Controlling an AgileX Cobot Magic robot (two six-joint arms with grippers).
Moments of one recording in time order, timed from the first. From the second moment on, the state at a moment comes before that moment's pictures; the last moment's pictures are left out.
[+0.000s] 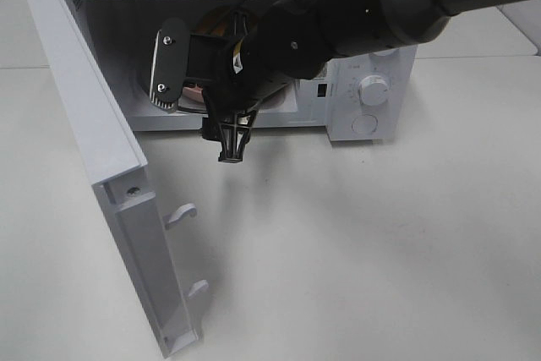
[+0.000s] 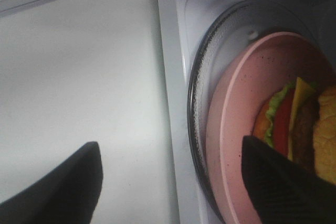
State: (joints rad) left arm -0.26 0.00 -0.50 -0.07 1.05 0.07; right arm 0.74 2.07 -1.40 -0.25 0.17 -0.76
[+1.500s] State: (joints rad) left arm -0.26 0.00 -0.50 -0.07 1.05 0.07; right arm 0.72 2.18 -1.56 -0.41 0.23 -0.63
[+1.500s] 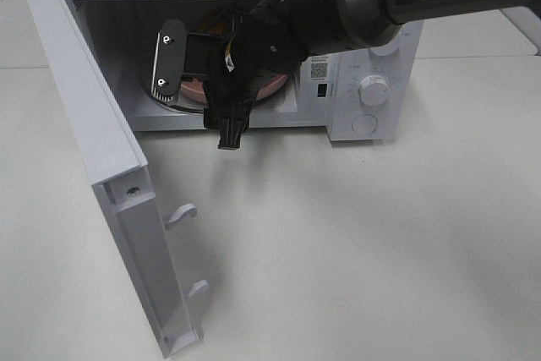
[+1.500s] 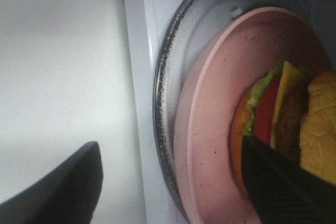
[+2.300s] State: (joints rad) left arm -0.26 0.00 -0.50 -0.07 1.05 0.07; right arm 0.67 2.35 -1.75 -0.45 0.28 -0.50
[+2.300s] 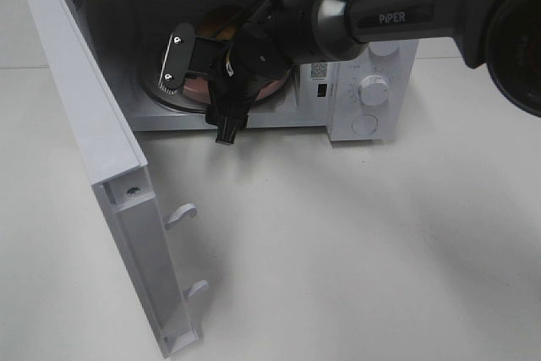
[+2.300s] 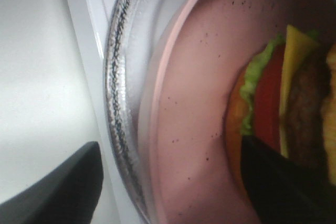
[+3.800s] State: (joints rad) left arm -0.26 0.00 -0.50 -0.07 1.05 0.07; right arm 0.68 2.38 -1.75 -0.47 0.27 -0.47
